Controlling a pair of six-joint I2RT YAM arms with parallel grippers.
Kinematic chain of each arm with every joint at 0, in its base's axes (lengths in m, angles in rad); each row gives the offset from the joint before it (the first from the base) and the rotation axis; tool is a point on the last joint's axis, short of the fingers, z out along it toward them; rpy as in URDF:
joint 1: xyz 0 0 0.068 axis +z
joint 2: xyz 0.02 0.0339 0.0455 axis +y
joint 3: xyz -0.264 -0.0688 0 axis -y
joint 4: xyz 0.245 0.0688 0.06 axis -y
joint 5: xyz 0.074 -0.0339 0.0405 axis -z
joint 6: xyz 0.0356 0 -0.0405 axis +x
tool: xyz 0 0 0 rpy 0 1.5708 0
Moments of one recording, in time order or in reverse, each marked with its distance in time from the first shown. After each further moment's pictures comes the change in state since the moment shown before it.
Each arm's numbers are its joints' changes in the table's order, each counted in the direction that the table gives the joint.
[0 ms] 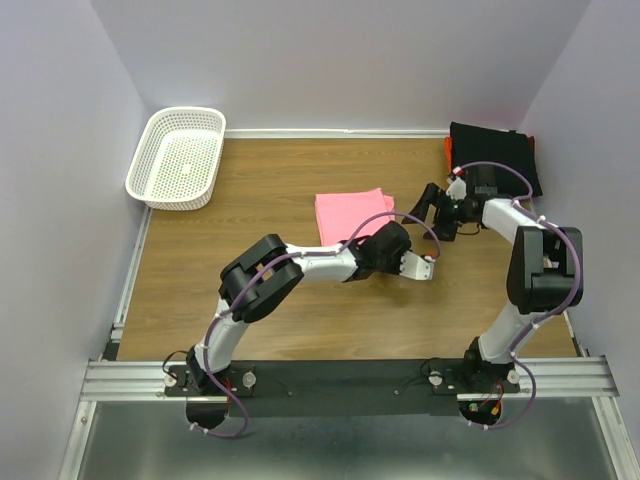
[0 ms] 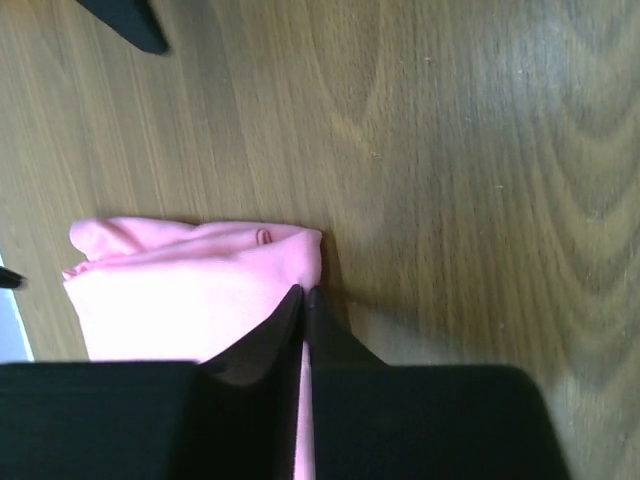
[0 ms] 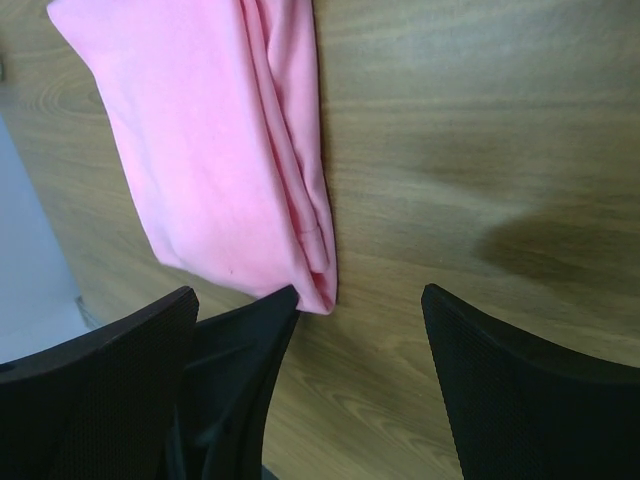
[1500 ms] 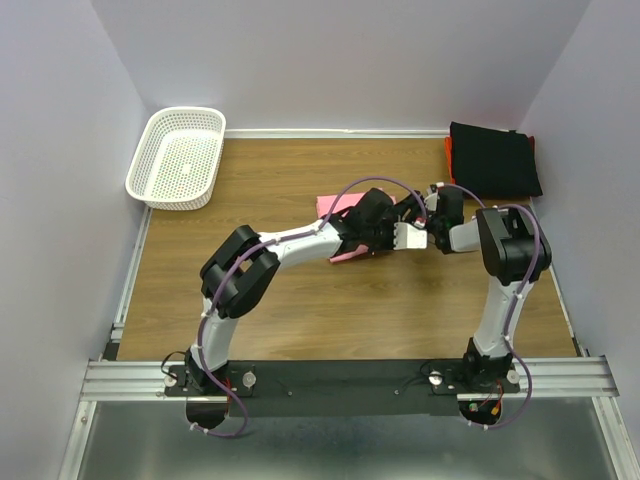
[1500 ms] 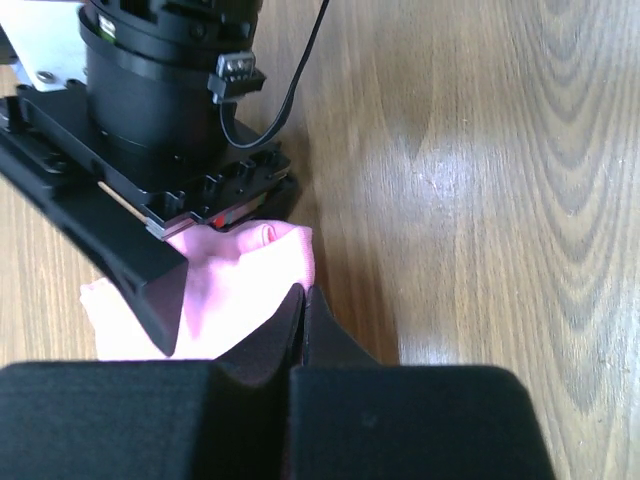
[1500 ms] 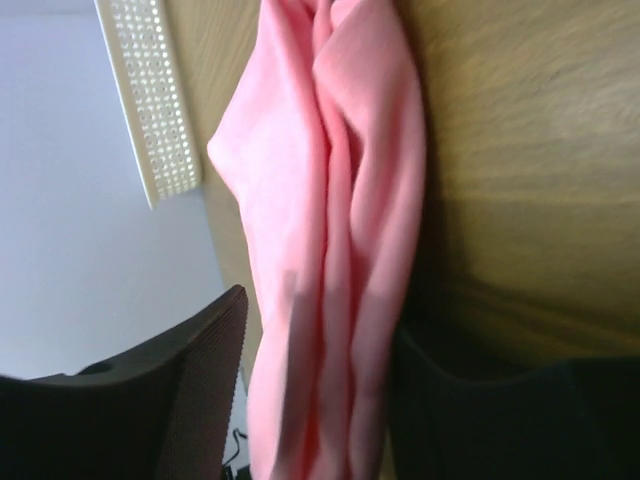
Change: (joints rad) left arm 0.125 -0.089 0.068 -0.092 0.331 -0.120; right arm 0.141 0.264 -0.270 1.044 -0.062 0.694
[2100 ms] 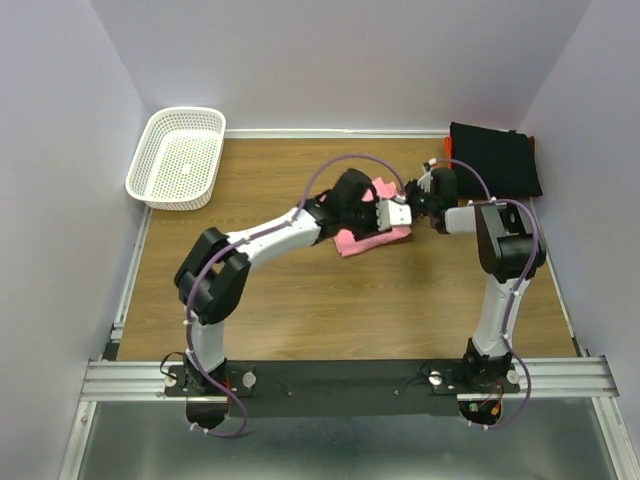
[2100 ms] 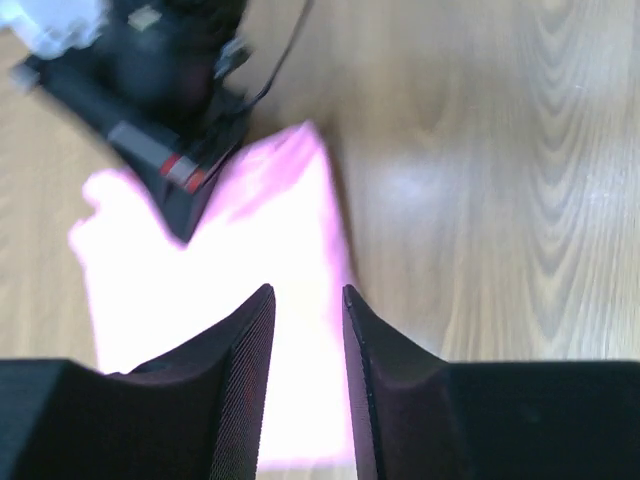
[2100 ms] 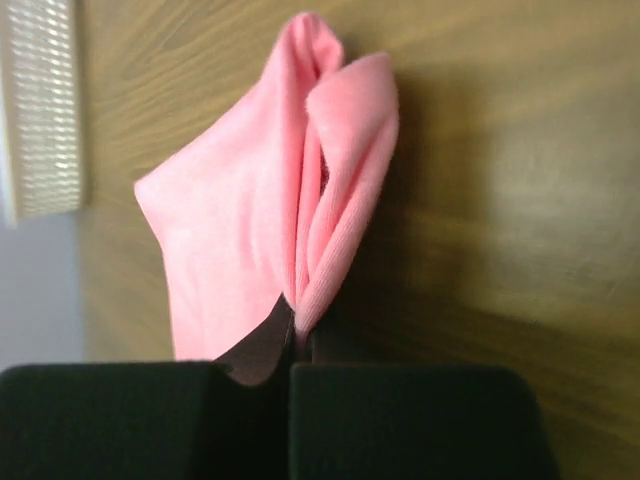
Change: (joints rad) left arm 0.071 -0.102 -0.012 -0.084 0.068 -0.087; right arm 0.024 0.056 0.195 -0.174 0.138 -0.314
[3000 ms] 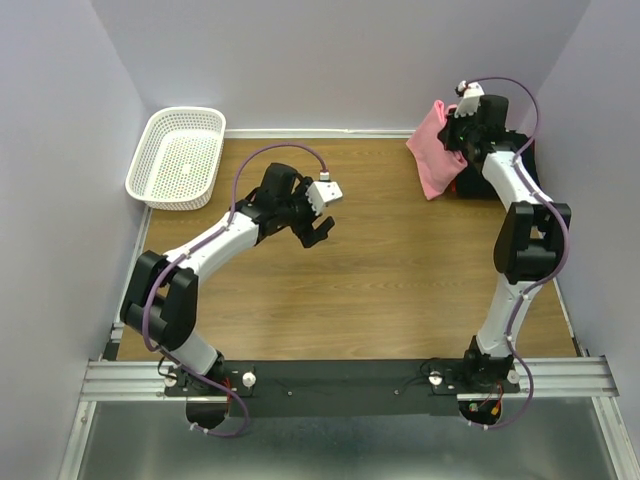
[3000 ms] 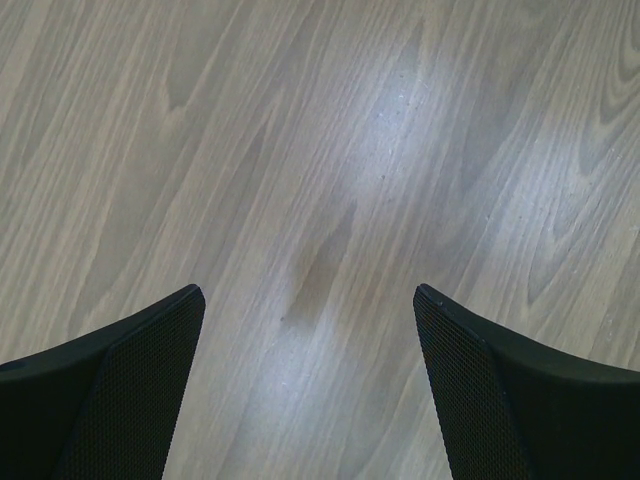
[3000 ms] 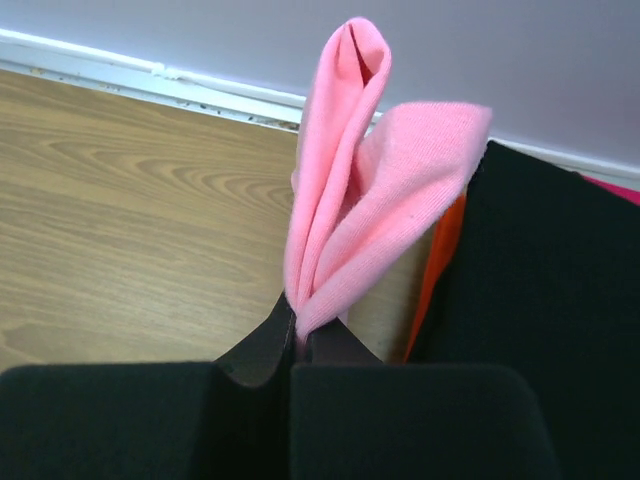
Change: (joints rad) left arm 0.321 -0.342 -0.311 -0.063 0.084 -0.178; right arm -0.151 -0.052 0.652 -0.578 0.233 -0.851
